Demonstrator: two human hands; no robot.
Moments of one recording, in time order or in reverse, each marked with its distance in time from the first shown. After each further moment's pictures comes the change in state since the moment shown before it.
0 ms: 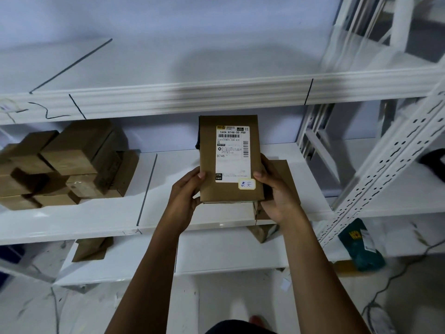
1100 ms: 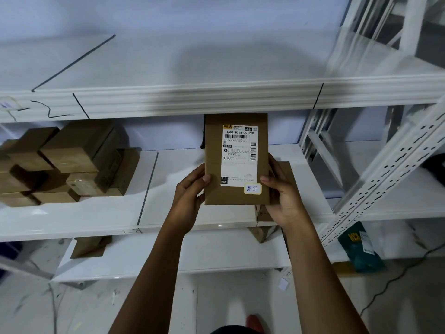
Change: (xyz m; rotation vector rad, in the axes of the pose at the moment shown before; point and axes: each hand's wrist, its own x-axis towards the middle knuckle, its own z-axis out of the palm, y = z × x) left_hand 0.000 0.002 0.003 0.047 -0.011 0.008; right_hand -0.002 -0.001 0.003 0.074 -0.012 -0.055
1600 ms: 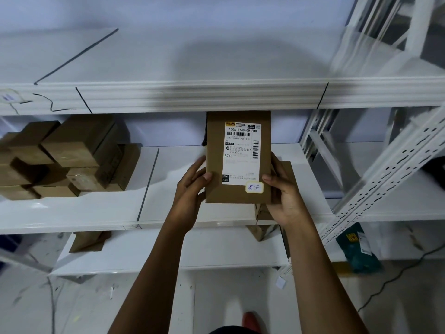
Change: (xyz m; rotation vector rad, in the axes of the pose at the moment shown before) left_hand -0.007 0.002 0.003 -0.039 0.027 0.052; right_hand -0.004 -0.003 0.003 -0.010 0.034 0.017
